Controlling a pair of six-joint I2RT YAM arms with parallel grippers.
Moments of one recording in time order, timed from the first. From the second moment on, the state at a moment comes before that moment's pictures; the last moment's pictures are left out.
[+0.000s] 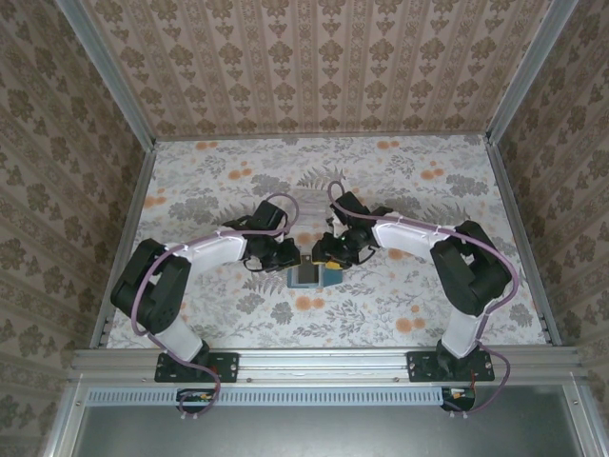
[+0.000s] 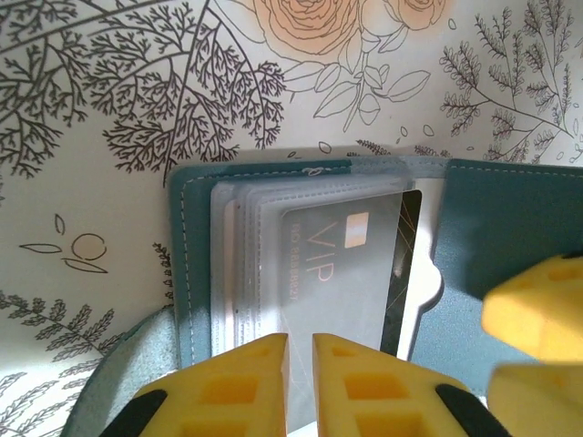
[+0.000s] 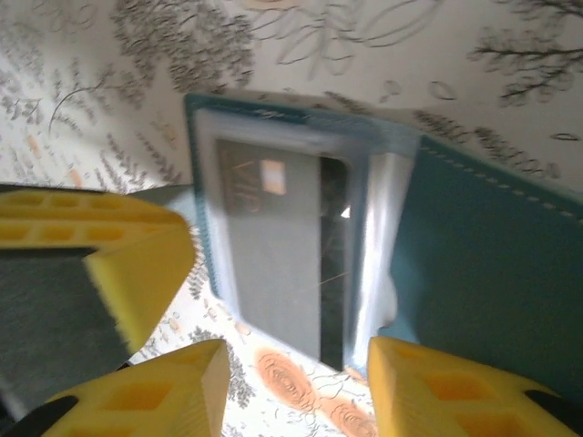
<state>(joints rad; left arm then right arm) -0.64 1.62 0.89 -0.41 0.39 -0.72 0.59 1.79 1.10 -0.48 -0.49 0.74</state>
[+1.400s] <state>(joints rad) -0.65 1.68 0.90 -0.42 0.42 -0.71 0.57 1.88 1.08 -0.37 -0.57 0.72</state>
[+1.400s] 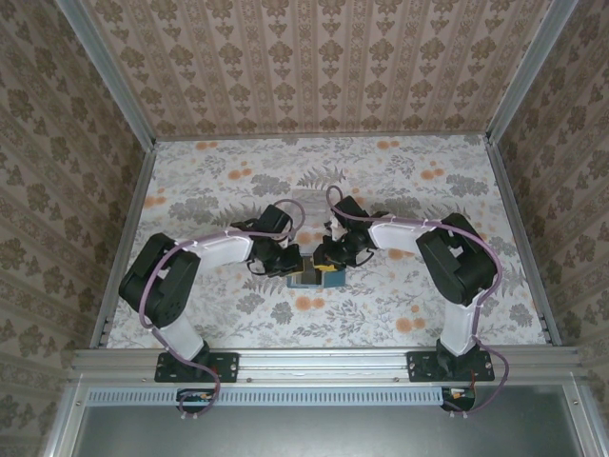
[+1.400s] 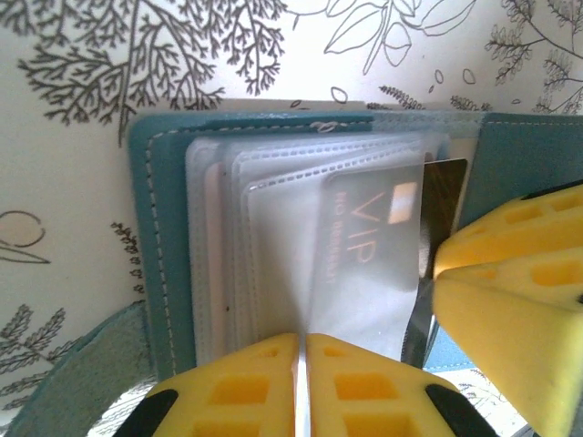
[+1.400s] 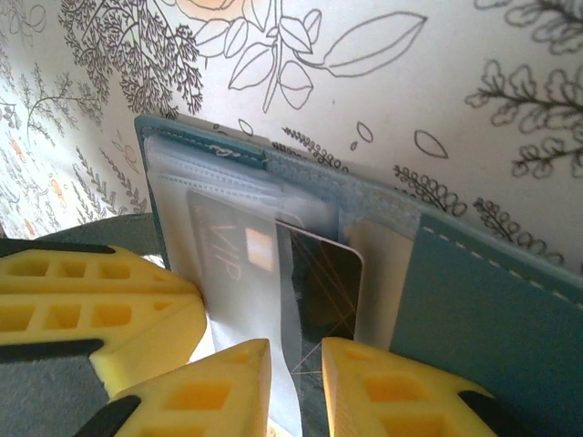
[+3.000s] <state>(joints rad) -0.67 1.74 1.00 -0.52 0.39 -0.64 0.55 1.85 1.00 -0.28 -0.58 0.75</state>
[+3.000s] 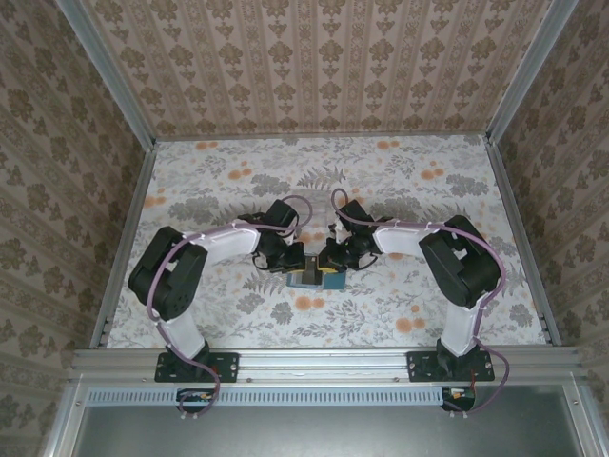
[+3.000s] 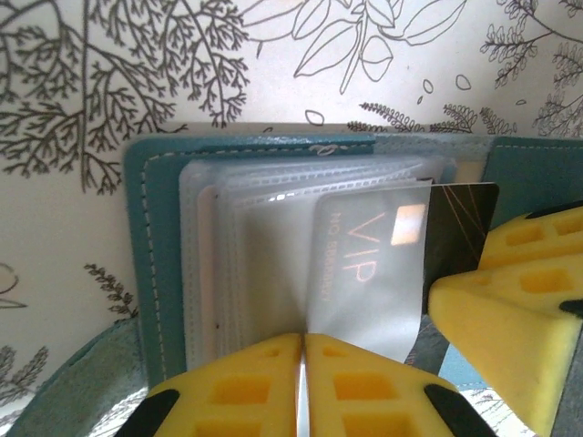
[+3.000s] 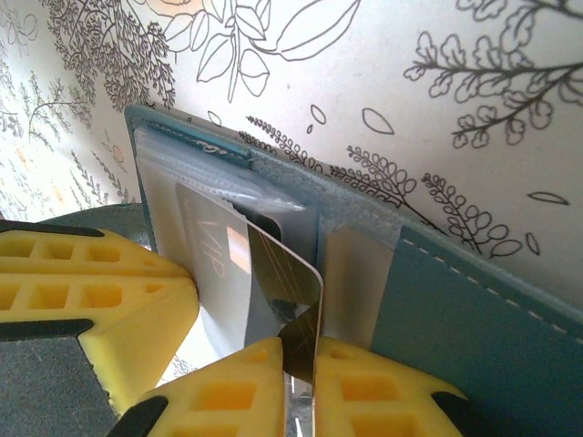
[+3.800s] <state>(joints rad) -0.67 1.69 0.94 -0.51 0.38 -0.64 0.53 1.74 1.08 -0.61 -0.41 0.60</state>
